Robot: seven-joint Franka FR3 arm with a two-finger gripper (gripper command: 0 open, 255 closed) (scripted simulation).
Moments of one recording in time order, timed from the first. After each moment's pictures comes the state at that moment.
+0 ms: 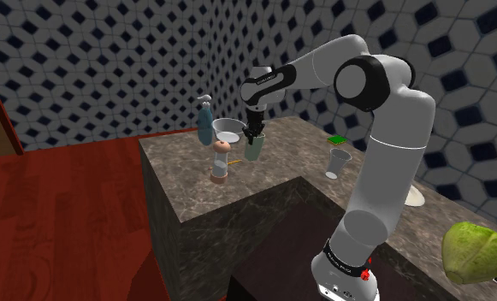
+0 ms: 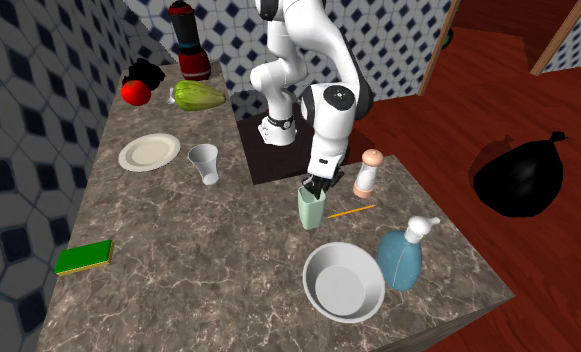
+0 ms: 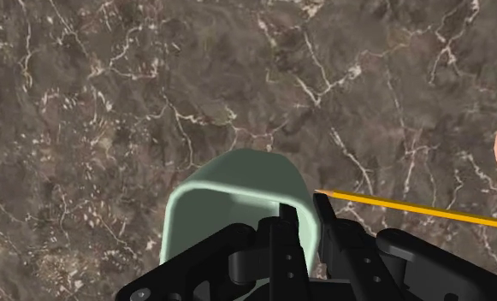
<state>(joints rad) -0.04 0.19 -0.28 -1.97 0.03 2.10 -0.22</state>
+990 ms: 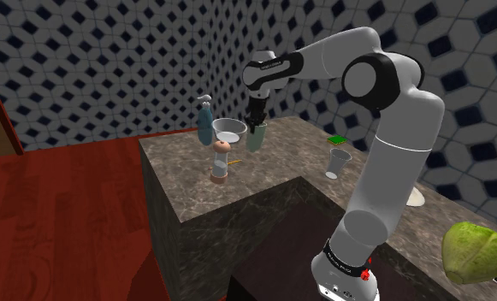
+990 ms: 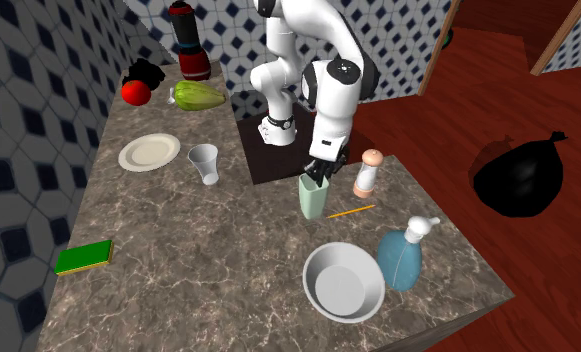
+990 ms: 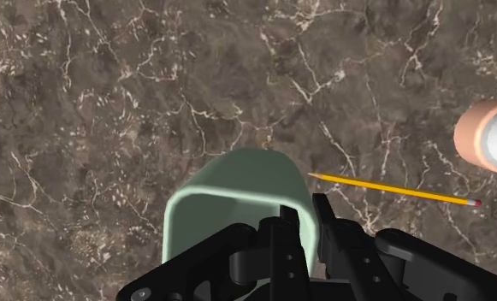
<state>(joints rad) -0.04 0.14 -0.28 -1.89 0.01 1.97 -0.21</state>
